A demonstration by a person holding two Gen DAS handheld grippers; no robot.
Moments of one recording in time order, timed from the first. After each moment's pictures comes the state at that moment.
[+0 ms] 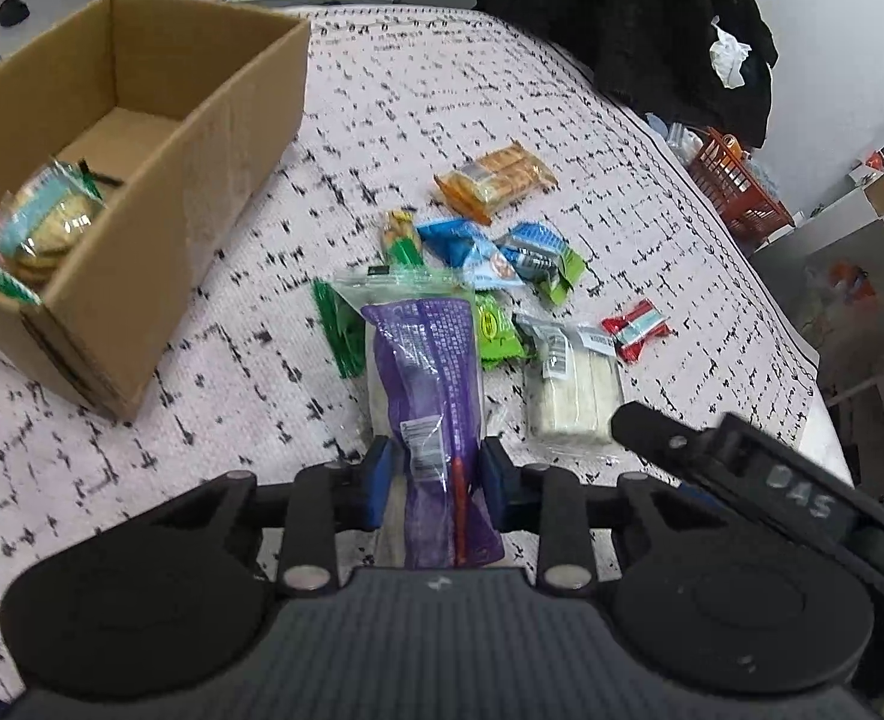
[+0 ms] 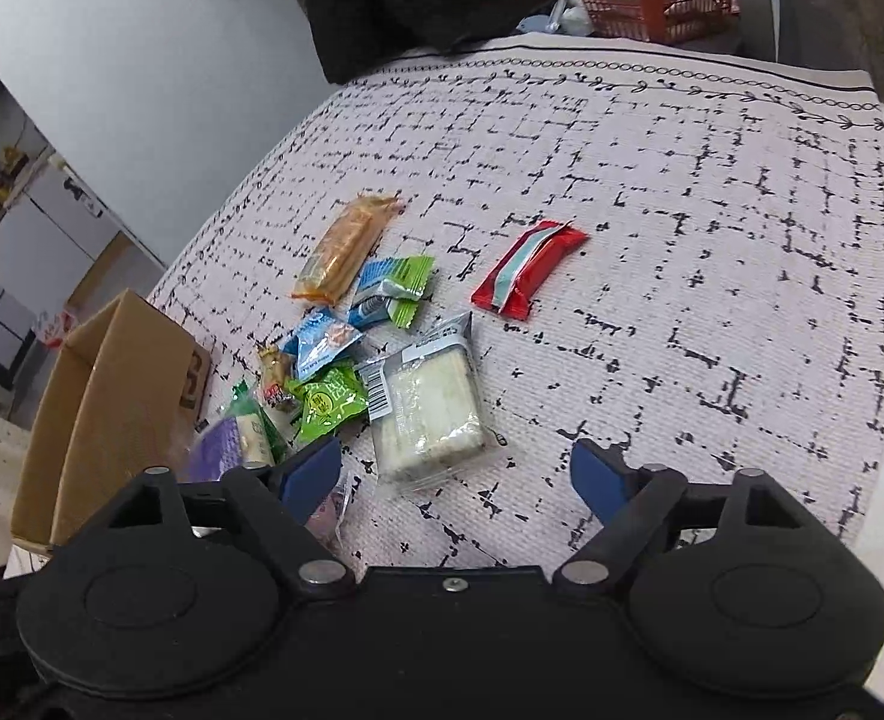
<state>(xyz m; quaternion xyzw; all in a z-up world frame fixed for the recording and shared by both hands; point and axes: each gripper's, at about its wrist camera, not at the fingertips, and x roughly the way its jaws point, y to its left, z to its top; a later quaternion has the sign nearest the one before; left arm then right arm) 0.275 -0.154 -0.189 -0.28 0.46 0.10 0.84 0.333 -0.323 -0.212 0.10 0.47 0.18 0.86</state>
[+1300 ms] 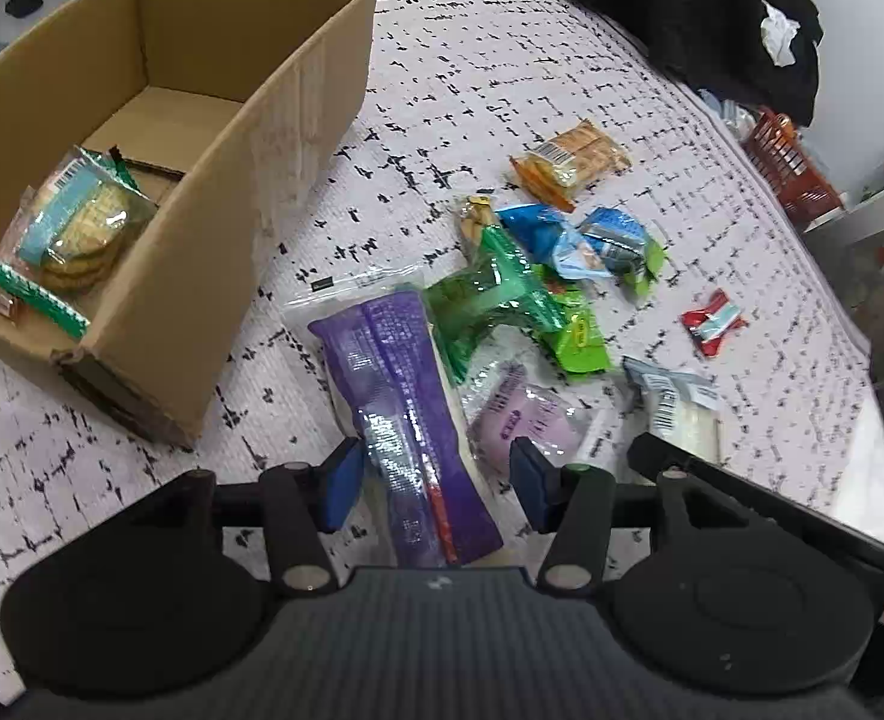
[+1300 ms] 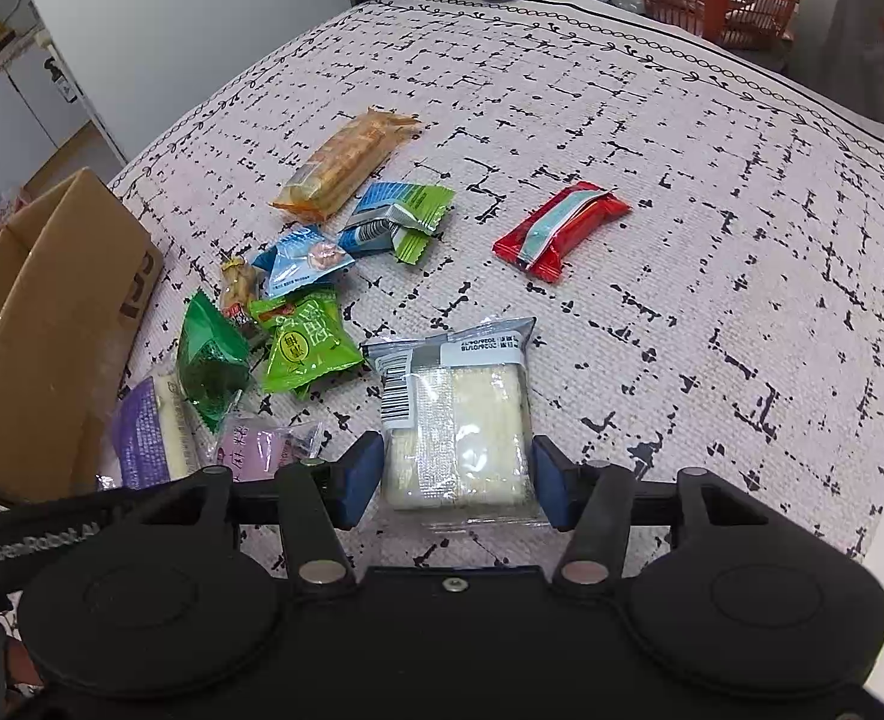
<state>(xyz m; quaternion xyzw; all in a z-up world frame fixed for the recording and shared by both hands) 0.286 -0.127 -0.215 -0.26 0.50 0.12 0.82 0.338 -0.279 -0.233 -0.02 0.50 0.16 0.85</state>
